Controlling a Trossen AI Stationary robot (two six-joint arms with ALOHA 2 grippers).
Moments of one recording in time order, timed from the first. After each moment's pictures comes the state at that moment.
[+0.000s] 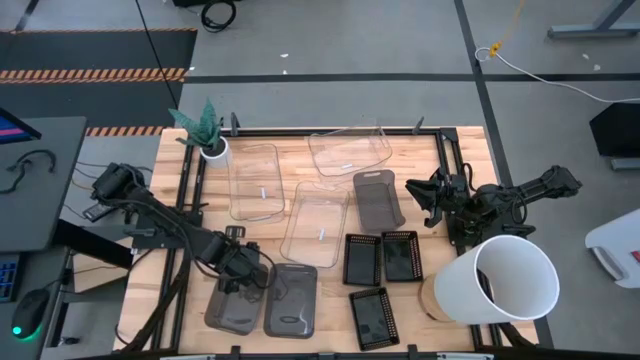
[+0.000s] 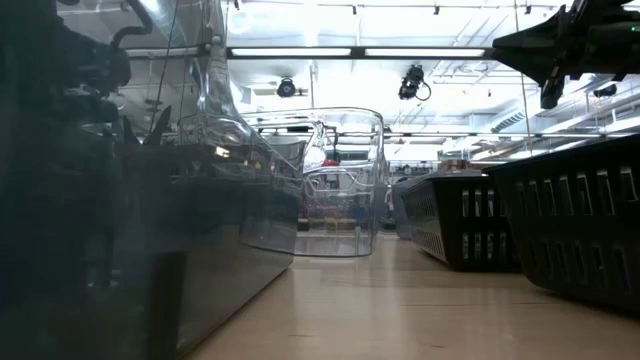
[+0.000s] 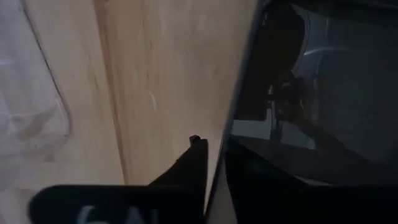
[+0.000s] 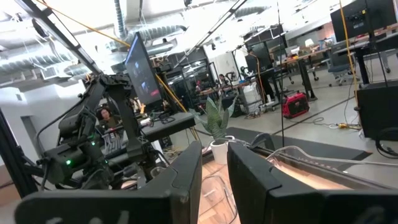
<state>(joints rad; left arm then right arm) -0.57 1.45 0.85 -0.90 -0.14 -0.50 0.30 0.24 0.05 0.50 0.66 0.14</state>
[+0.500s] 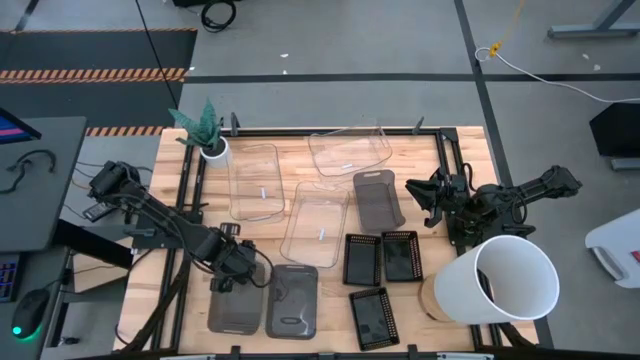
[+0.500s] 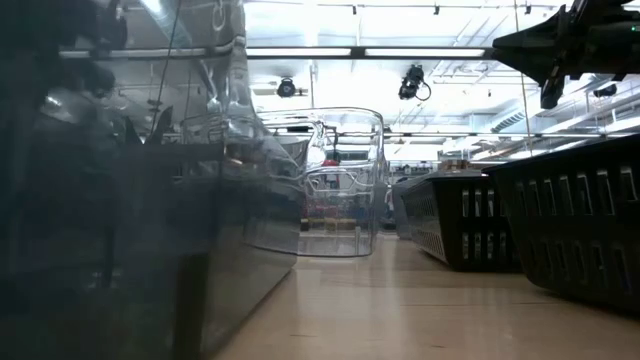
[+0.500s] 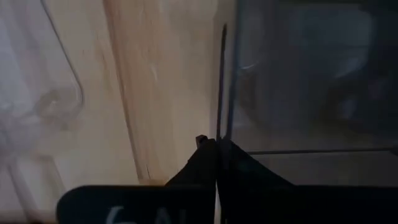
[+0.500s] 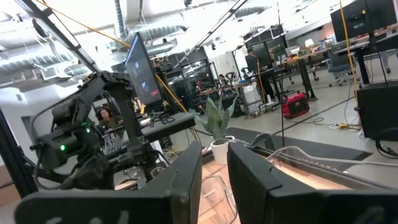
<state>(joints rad) -0.57 1.41 0.98 -1.12 -0.07 -0.49 0.30 0.24 0.05 0.50 0.66 0.14</state>
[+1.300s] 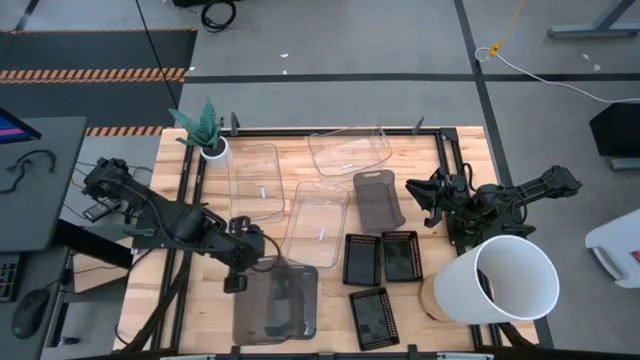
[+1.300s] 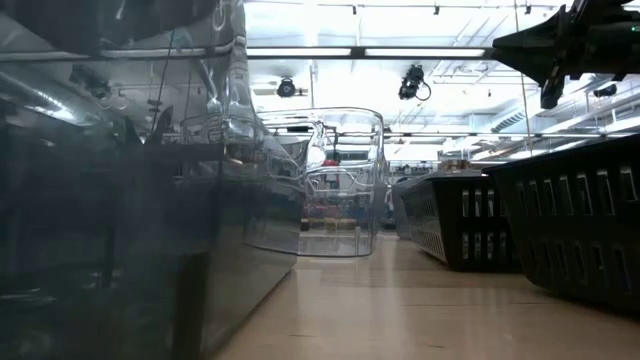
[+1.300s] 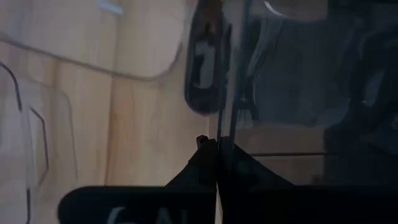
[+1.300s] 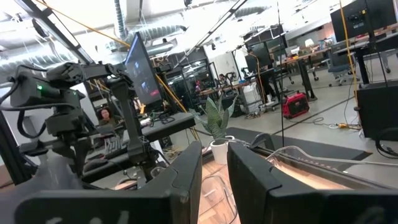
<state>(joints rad) -0.50 1.34 1.27 -1.03 -0.14 -0.56 0.30 0.24 0.05 0.50 0.66 0.14</state>
